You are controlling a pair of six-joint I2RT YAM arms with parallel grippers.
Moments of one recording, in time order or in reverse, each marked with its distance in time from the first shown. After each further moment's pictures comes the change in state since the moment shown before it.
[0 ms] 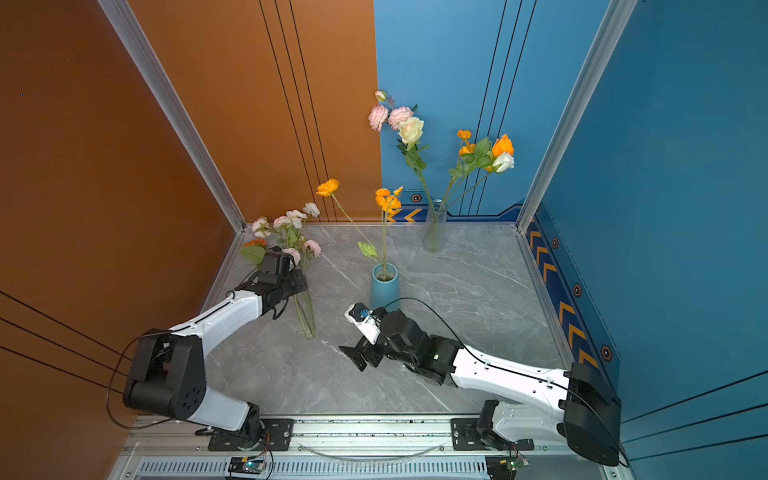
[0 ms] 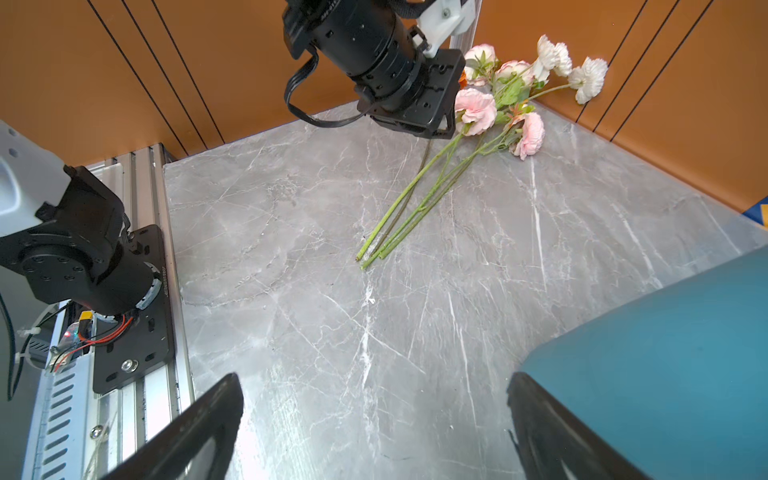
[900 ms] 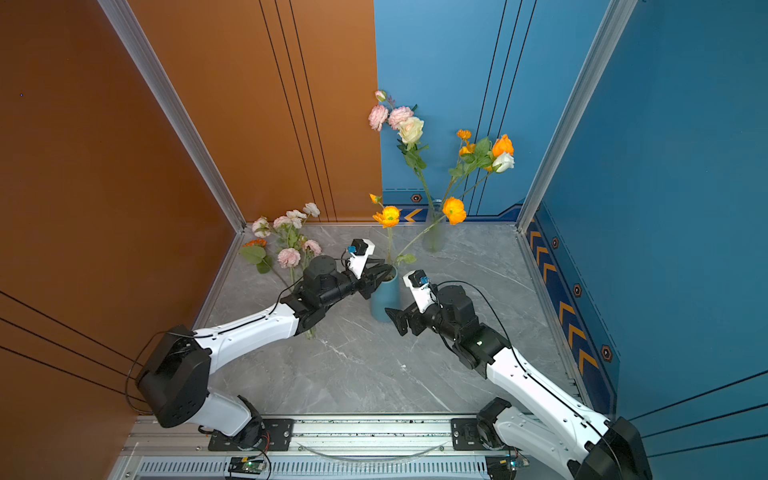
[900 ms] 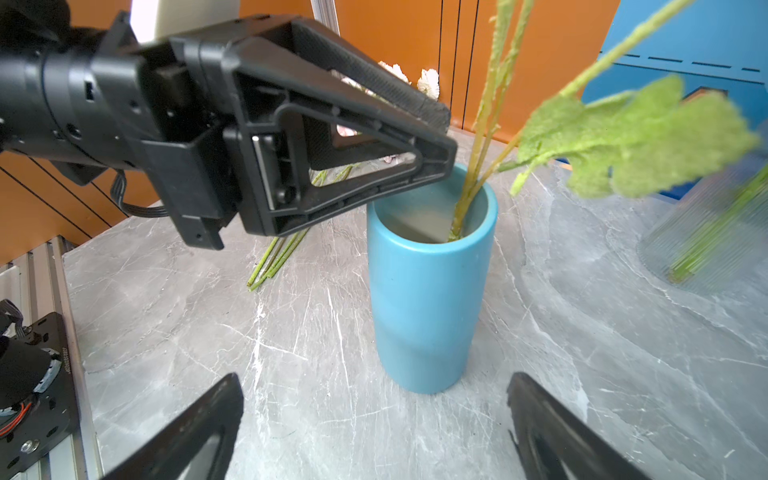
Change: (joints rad) left arm -0.518 -0.034 0.025 0.663 0.377 0.437; right arm -0.469 -0.272 -0.097 -0.093 -0.211 0.005
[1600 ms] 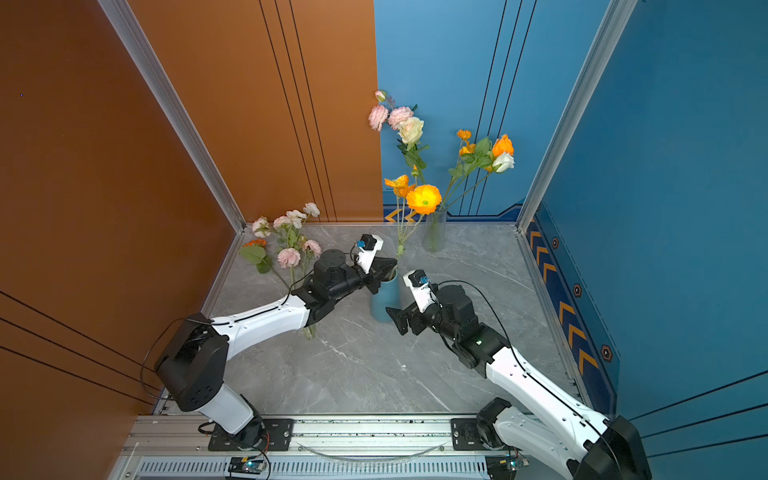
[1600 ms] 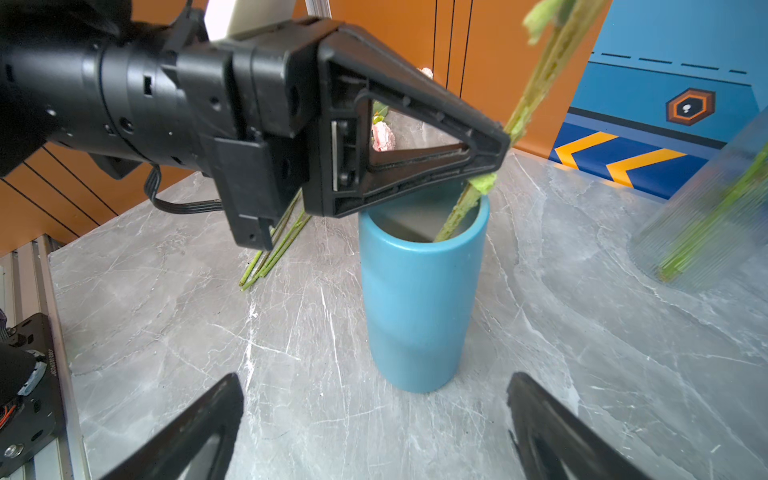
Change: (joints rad) left arm 0.000 0.122 0.104 0.001 0.040 -0.014; right arm -0.005 0.020 0.002 0.000 0.013 -0.011
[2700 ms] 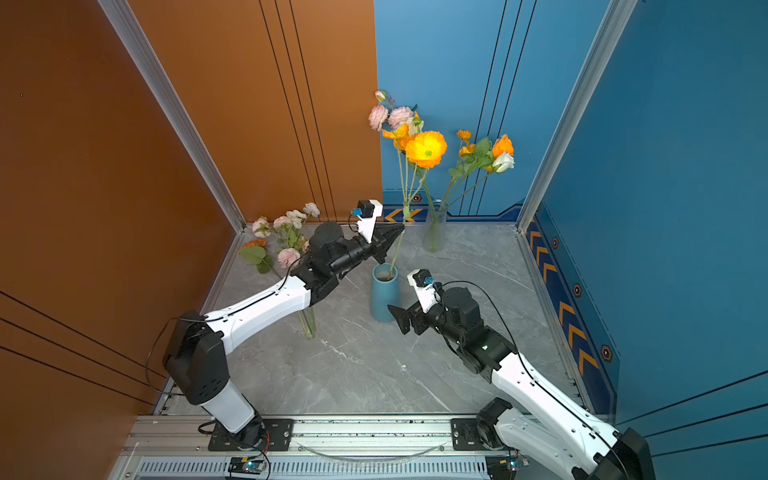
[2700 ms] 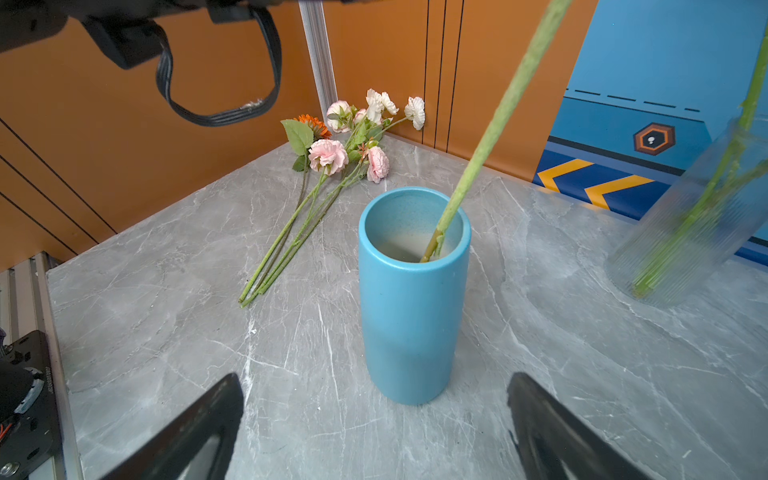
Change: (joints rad) left arm 0.006 0.057 0.284 -0.021 0.024 -0.043; right arm 0.006 -0.062 0.000 -0.002 0.030 -0.001
